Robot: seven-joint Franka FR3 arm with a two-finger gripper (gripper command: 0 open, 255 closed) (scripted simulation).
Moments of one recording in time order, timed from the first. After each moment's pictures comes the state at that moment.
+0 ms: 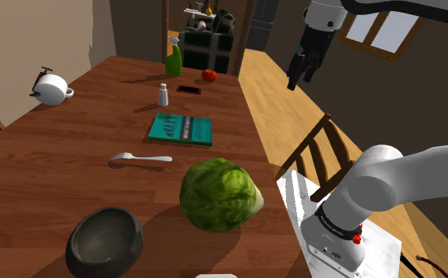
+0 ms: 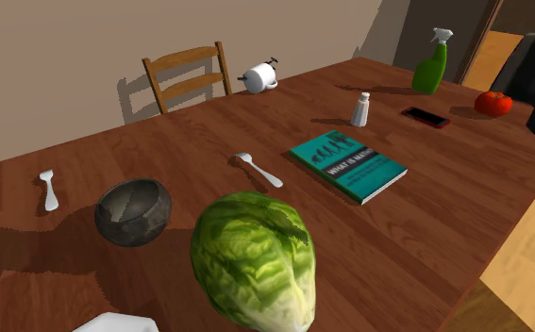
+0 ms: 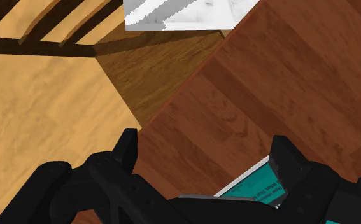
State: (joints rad) arm -0.01 -0.78 0.05 -2.28 -0.11 1.52 0.08
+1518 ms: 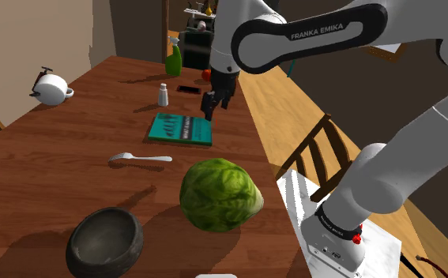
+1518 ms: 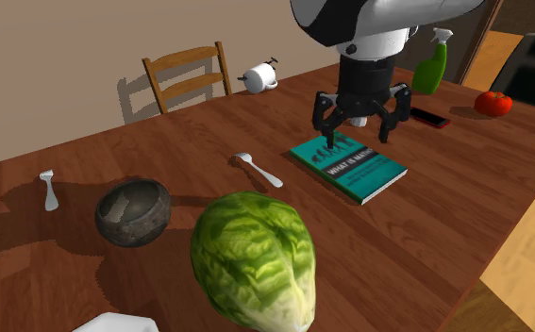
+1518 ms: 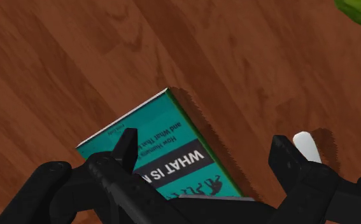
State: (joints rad) arm 0.10 -0.23 0.26 -2.20 -0.08 2.02 0.20
